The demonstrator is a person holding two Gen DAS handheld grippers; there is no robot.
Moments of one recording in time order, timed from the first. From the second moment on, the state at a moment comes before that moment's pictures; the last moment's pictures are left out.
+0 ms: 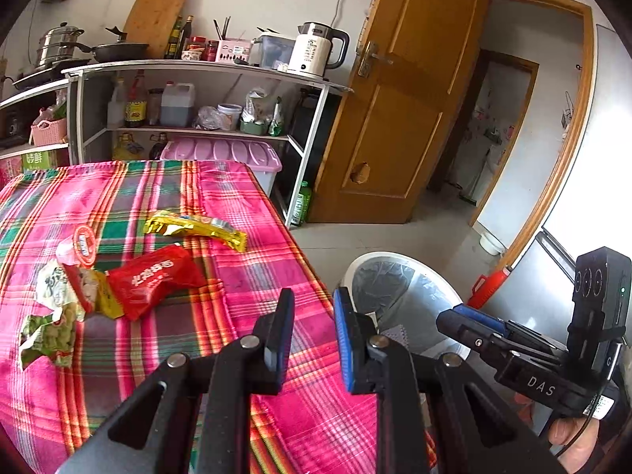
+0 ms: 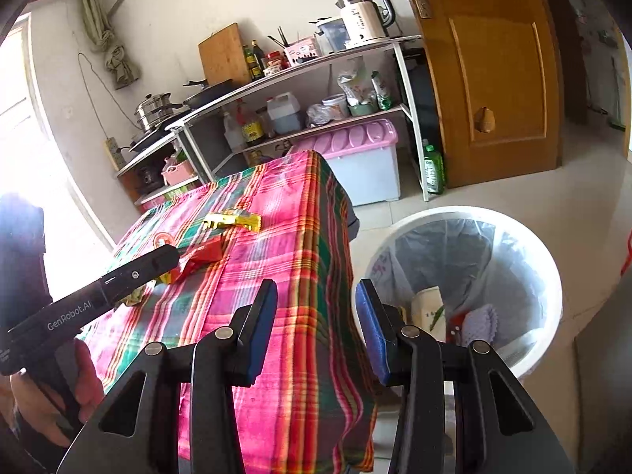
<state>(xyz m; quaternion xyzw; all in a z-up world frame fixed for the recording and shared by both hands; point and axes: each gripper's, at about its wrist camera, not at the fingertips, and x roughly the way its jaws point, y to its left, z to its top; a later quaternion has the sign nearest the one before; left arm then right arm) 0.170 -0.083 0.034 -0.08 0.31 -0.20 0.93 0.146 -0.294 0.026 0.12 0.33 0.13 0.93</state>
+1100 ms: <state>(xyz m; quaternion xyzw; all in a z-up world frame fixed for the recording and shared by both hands) 0.135 0.082 0.001 -0.13 0.30 0.00 0.94 0.168 -0.181 0.021 0.06 0.35 0.23 0.91</state>
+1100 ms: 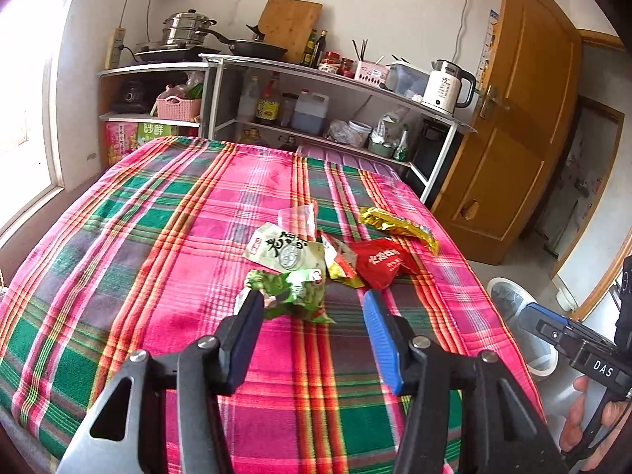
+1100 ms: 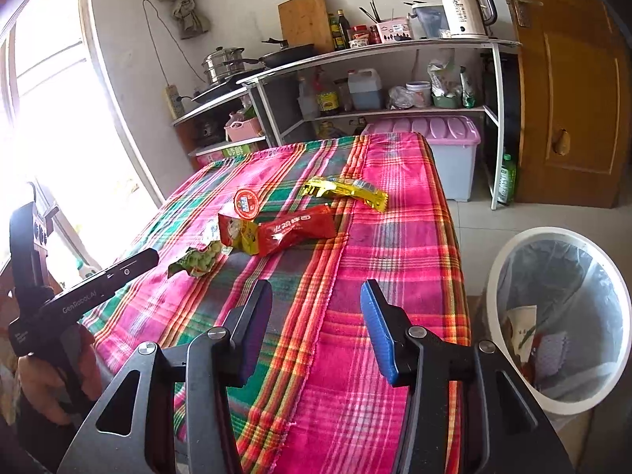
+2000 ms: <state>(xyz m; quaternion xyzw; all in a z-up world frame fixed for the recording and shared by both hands) 0.193 0.095 -0.040 -0.13 0.40 0.01 0.91 0.223 -0.123 0.006 0.03 0.38 0.25 0.89</state>
